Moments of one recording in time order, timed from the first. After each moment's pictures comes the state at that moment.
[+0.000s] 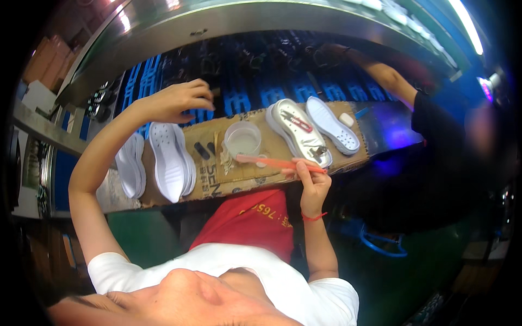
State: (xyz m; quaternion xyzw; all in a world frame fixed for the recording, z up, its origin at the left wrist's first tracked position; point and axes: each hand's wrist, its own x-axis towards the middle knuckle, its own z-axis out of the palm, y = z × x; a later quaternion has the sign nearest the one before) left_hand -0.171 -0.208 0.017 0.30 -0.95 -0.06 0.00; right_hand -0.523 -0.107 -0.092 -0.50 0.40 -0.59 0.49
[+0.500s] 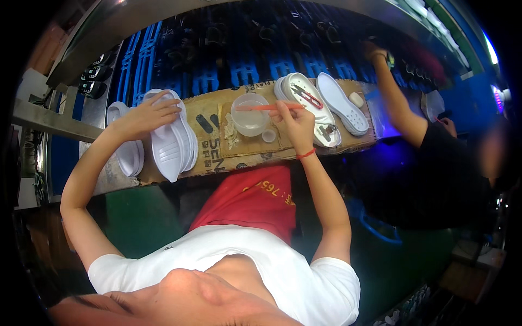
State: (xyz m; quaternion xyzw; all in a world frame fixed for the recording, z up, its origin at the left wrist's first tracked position) left_hand -0.095 -0.120 -0.044 0.32 -0.94 0.06 -0.12; right_hand -0.472 -0.195 -0.131 -0.60 0.40 -0.49 0.49
